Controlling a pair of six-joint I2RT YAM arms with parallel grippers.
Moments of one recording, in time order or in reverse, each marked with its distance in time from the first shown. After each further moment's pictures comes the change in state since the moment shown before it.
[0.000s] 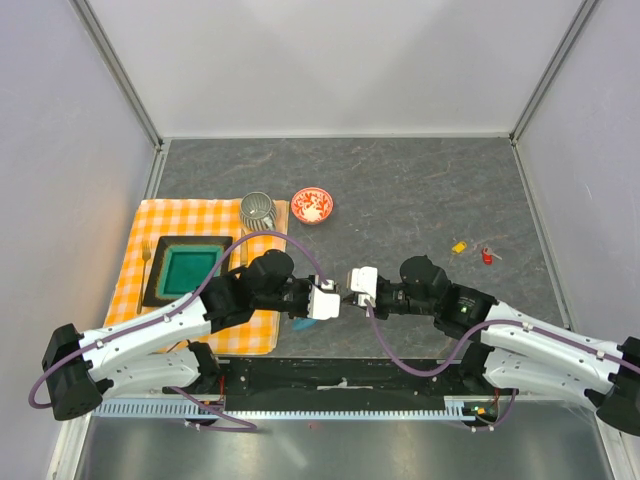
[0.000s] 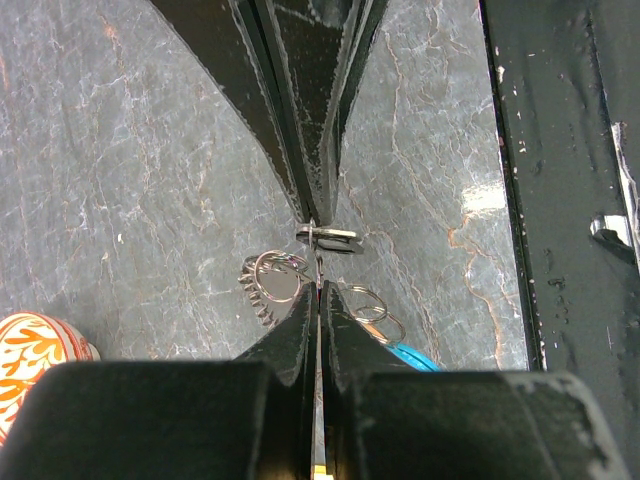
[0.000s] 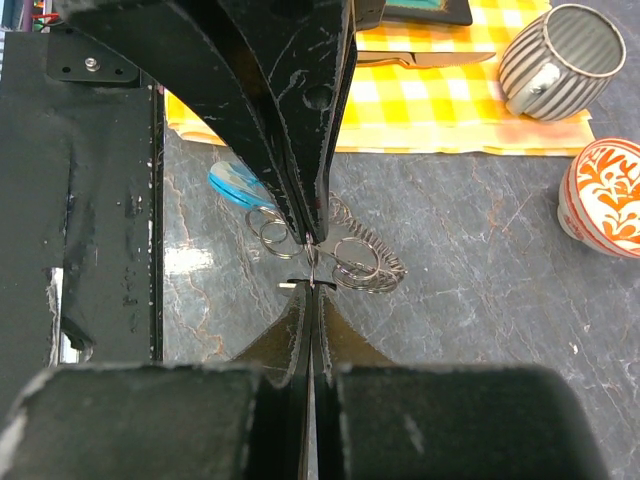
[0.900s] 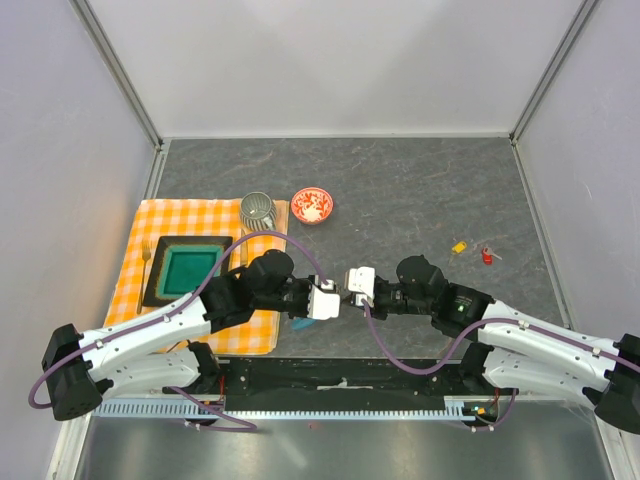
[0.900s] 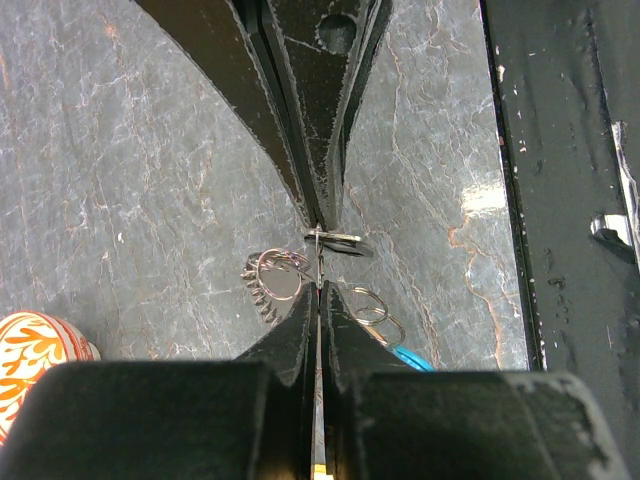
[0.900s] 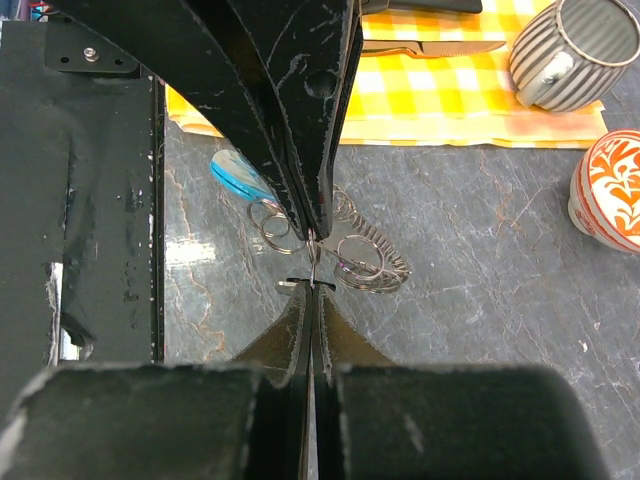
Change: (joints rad) left arm 0.000 -0.001 0.000 -0.001 -0.001 0.000; right arm 0.000 0.016 0.000 0.000 -0.002 0.000
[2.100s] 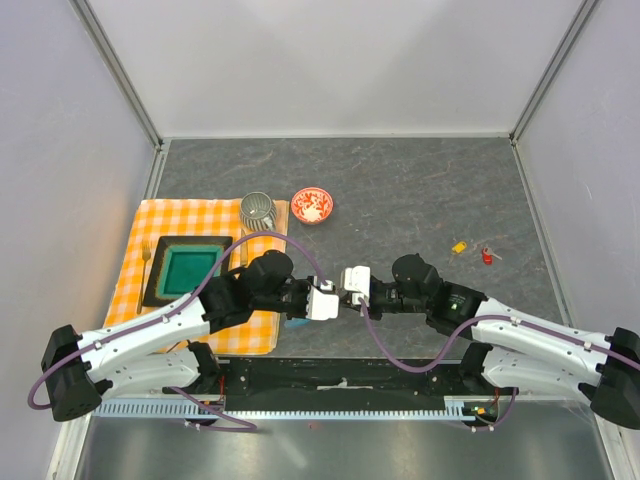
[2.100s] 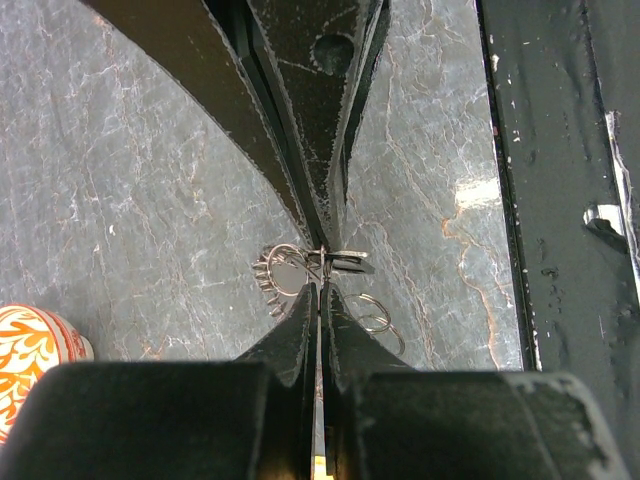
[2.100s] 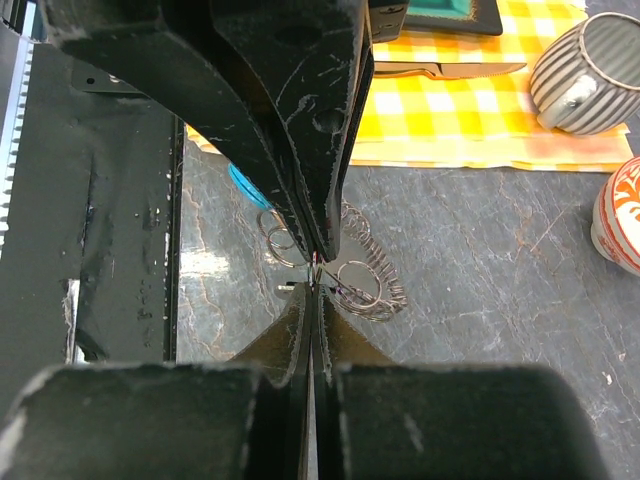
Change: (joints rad) left arm 0.000 -0.007 0.000 -0.026 0.000 0.000; right arm 0.002 0.045 0.000 0.067 -0.050 0.020
